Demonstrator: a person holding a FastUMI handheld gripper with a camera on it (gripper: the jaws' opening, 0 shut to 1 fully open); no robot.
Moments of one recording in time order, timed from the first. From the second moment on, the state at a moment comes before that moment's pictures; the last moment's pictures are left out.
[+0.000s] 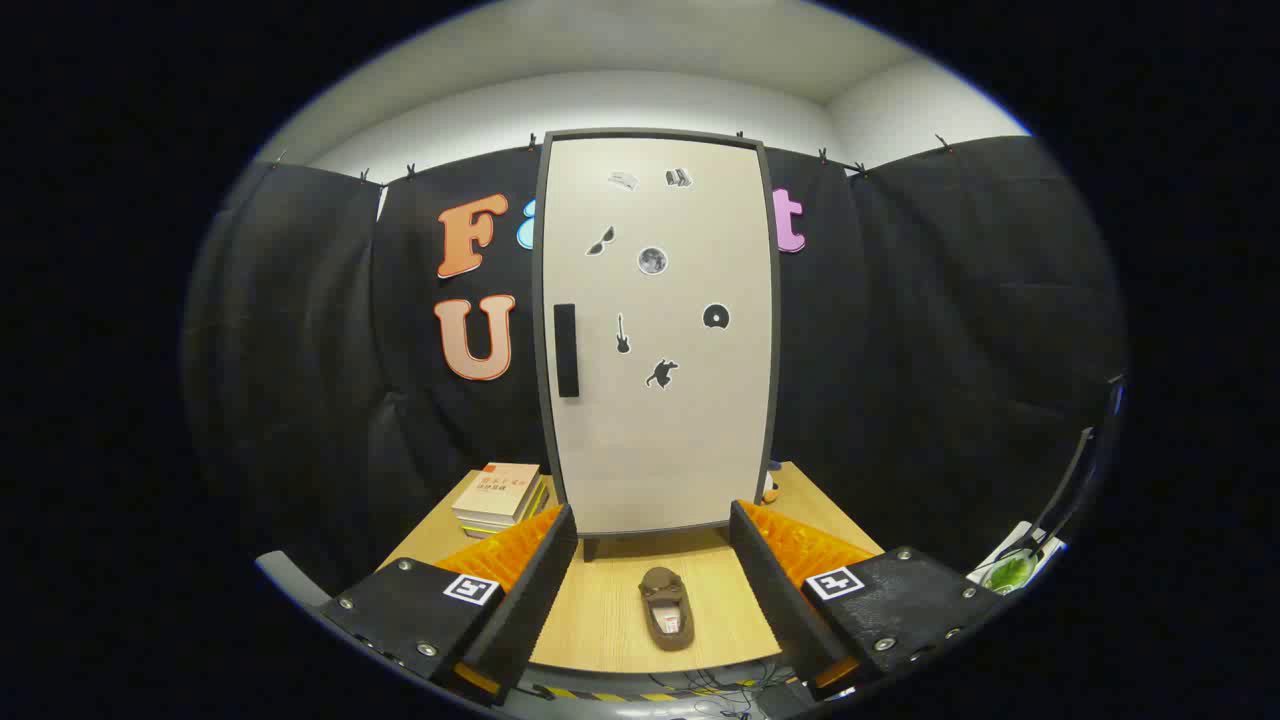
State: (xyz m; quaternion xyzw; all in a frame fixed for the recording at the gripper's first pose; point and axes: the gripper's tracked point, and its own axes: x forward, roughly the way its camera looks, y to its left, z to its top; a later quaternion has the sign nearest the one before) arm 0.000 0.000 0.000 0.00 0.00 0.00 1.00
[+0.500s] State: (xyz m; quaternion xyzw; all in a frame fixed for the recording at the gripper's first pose) arm -0.006 0.013 0.029 0.01 -0.05 0.00 1.00
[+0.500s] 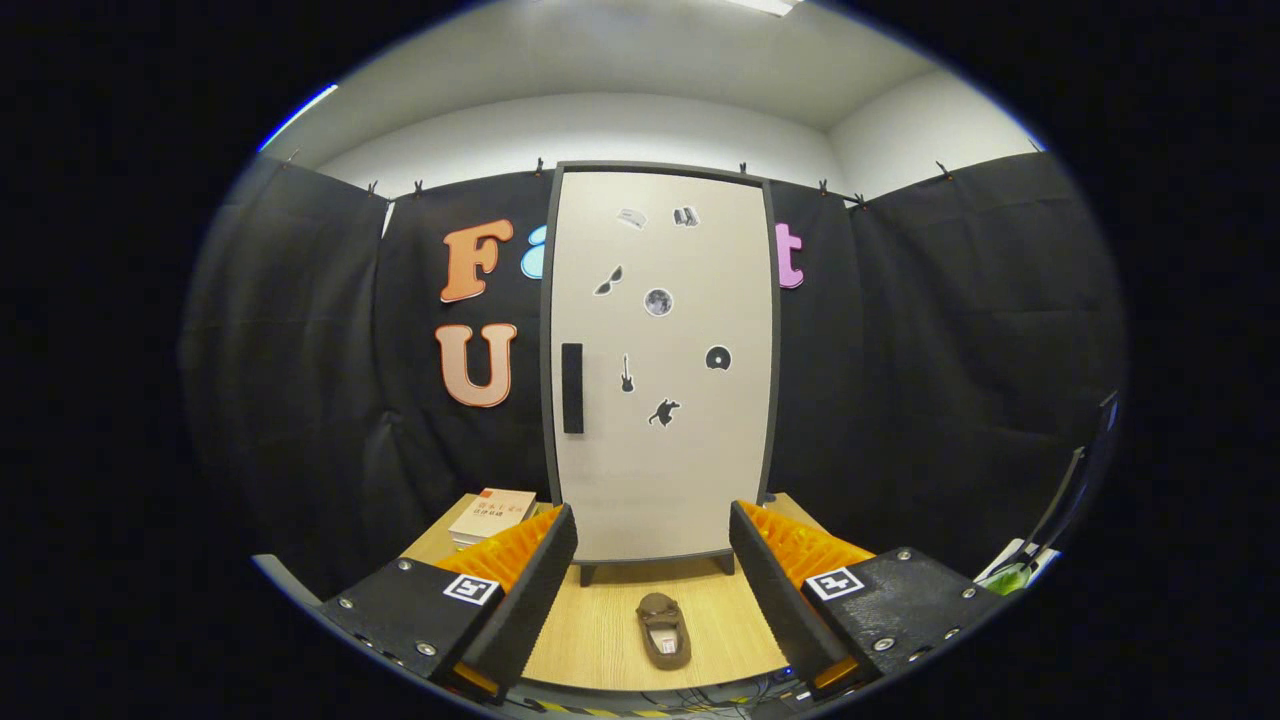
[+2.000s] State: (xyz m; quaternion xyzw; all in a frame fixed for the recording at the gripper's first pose) arm 0.106 0.048 0.064 0.02 -0.07 0.03 1.00
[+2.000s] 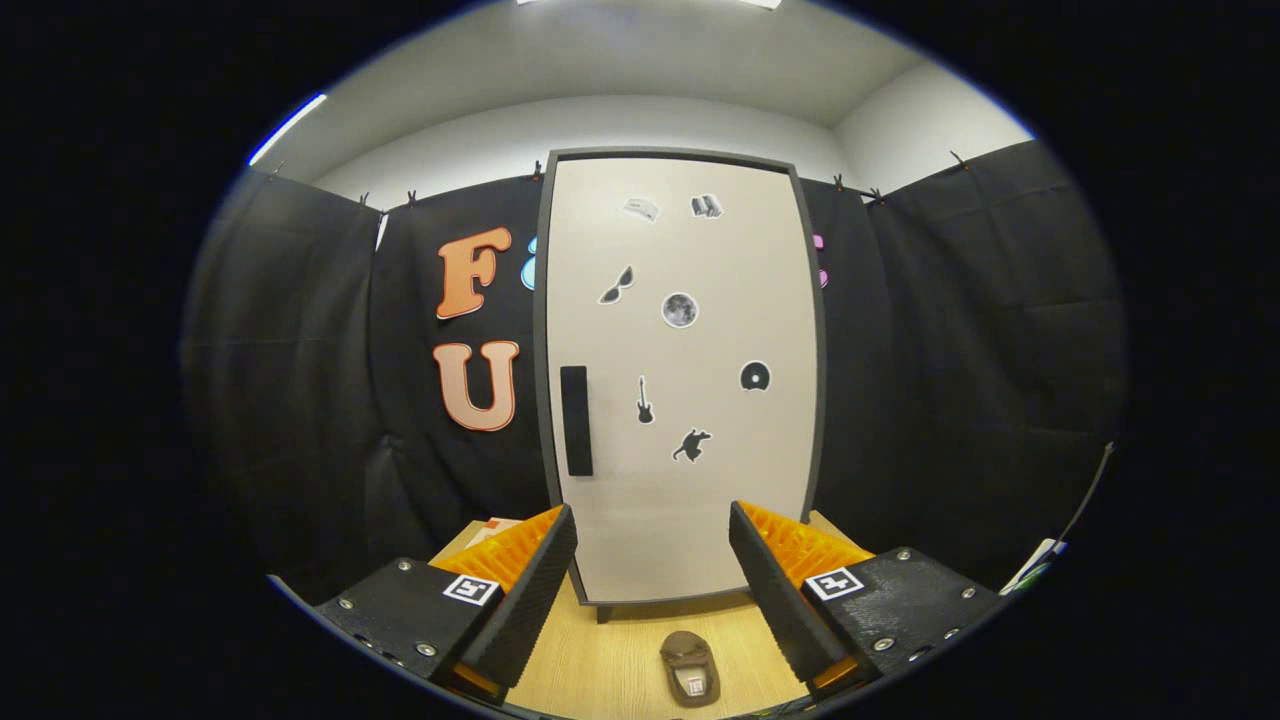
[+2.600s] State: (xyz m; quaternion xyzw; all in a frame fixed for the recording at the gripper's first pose) arm 0.221 0.104 0.081 0.02 -0.06 0.07 1.00
